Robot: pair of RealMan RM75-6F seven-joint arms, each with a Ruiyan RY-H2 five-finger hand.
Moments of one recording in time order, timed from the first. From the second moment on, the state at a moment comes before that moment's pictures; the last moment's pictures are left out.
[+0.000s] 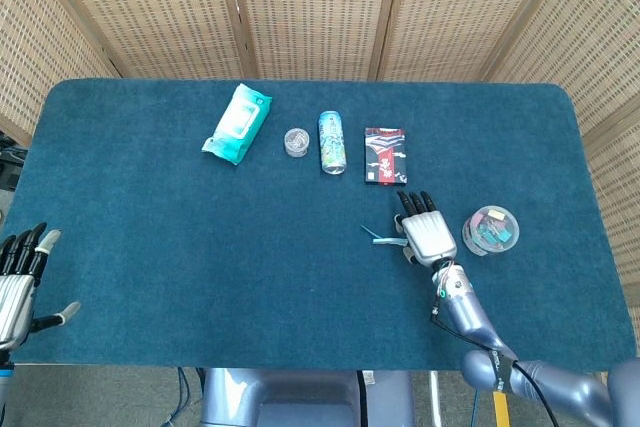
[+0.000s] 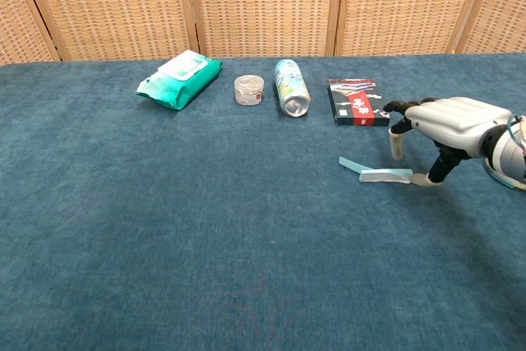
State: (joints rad) left arm -0.05 -1.10 -0.03 -1.75 1.49 1.49 0.16; right arm 0.64 -1.61 0.20 -1.37 -1.04 0.96 -0.57
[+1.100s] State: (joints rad) left arm -0.05 -1.10 -0.03 -1.75 1.48 1.49 0.16; right arm 0.67 -1.69 0.18 -1.29 -0.98 0.98 -0.59
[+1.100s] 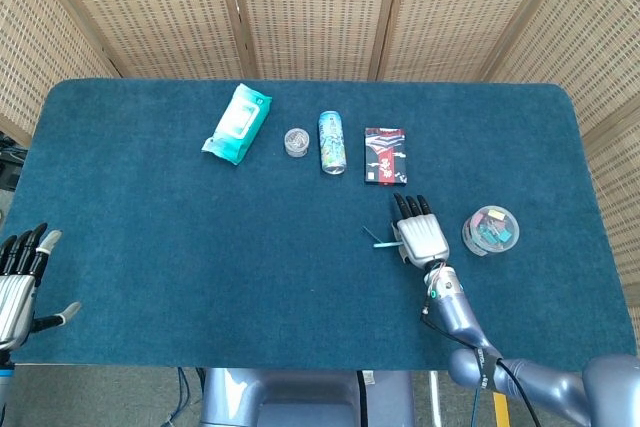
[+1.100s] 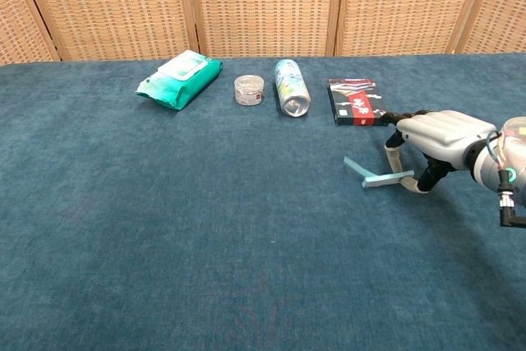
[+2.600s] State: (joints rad) left arm -0.77 -1.64 -0.29 -1.29 1.61 1.04 0.15; right arm 0.76 -1.56 0.27 -1.61 -1.00 1.08 -0.70
